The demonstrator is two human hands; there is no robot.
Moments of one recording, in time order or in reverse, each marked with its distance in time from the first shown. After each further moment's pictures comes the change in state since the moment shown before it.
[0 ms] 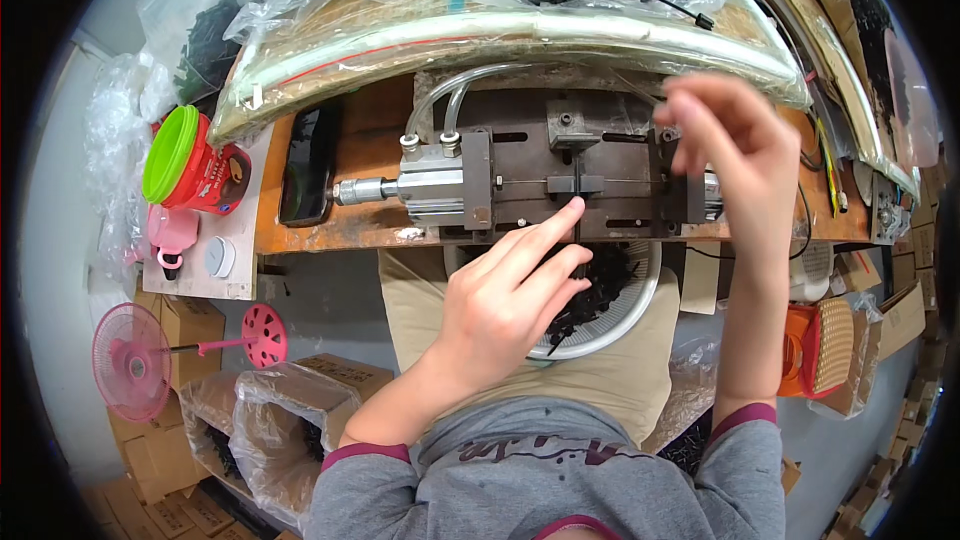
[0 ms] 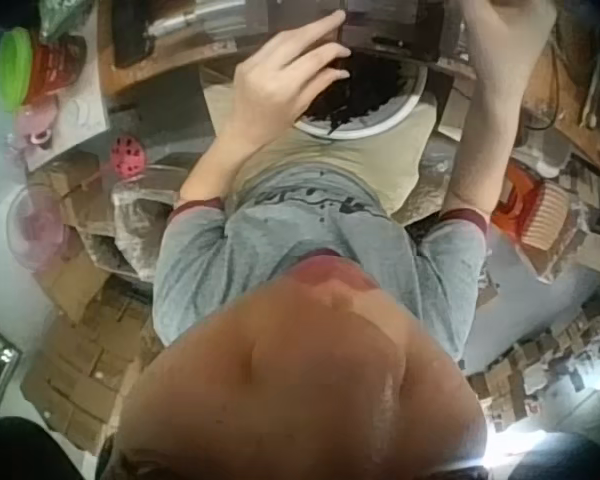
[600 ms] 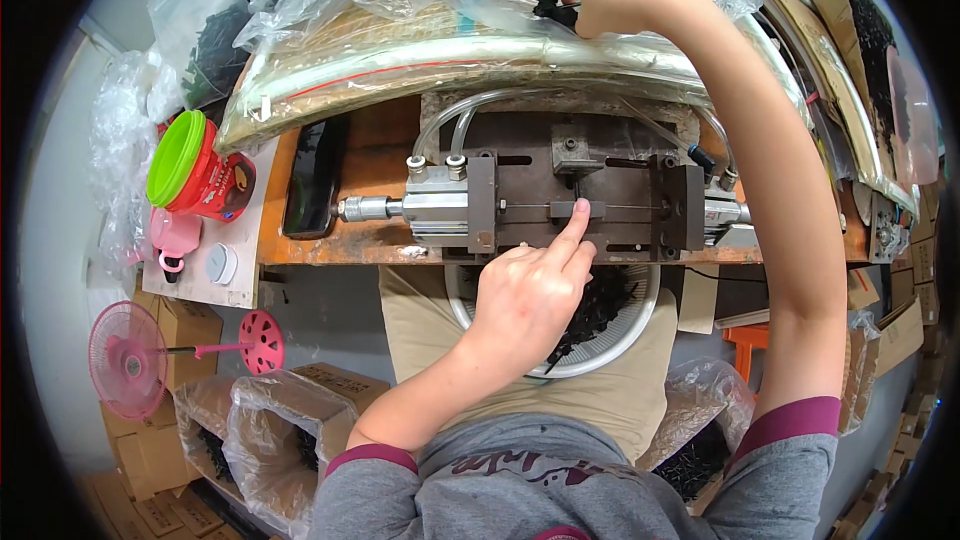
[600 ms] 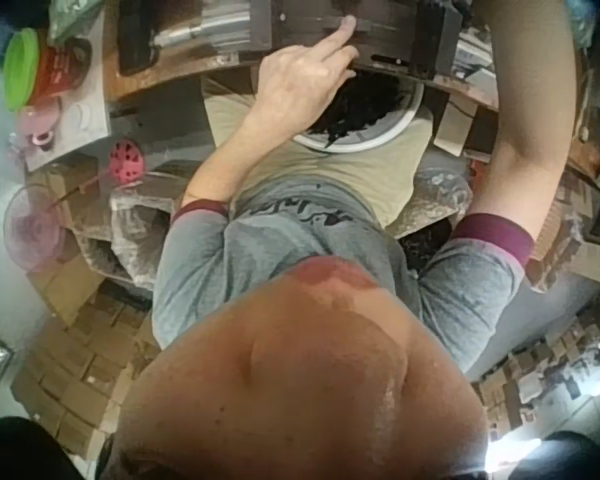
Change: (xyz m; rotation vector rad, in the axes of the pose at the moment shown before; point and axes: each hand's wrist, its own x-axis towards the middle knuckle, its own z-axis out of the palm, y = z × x) left_hand 0.013 -0.007 0.024 0.272 -0.113 -0.030; right_hand 0.183 -0.010 0.056 -1.154 -0.673 -0.280
